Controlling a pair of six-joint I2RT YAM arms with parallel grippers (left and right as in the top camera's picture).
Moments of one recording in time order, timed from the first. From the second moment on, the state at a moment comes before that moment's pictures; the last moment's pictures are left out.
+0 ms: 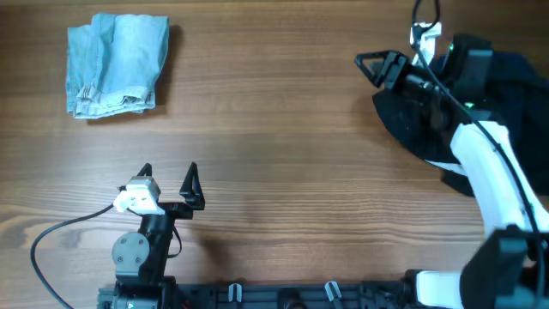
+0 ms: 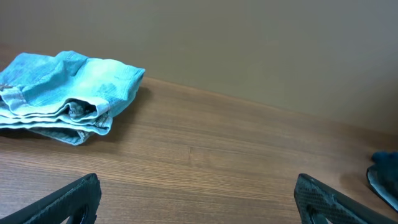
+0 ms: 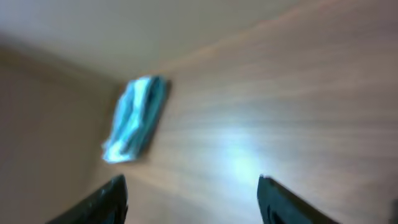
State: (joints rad) left arm -0.06 0.02 0.01 -0.07 0.05 -0.30; right arm -0.05 1.53 1.16 -0.26 -0.68 0.38
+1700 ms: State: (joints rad) left arm -0.06 0.02 0.01 -0.07 0.05 -0.30; right arm 0.41 1.96 1.34 -0.84 0.86 0.19
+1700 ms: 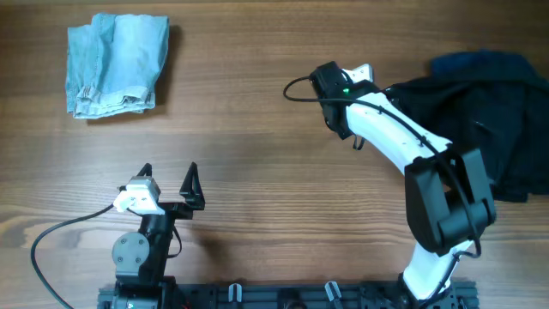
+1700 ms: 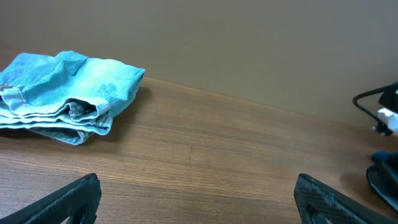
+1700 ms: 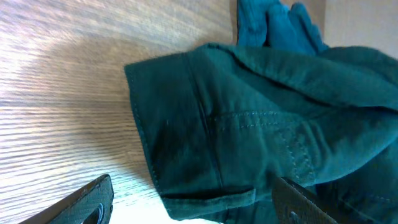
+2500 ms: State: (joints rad) left arm -0.06 0.02 0.01 -0.07 0.05 -0.30; right arm 0.33 1.99 1.36 -0.73 0.85 0.16
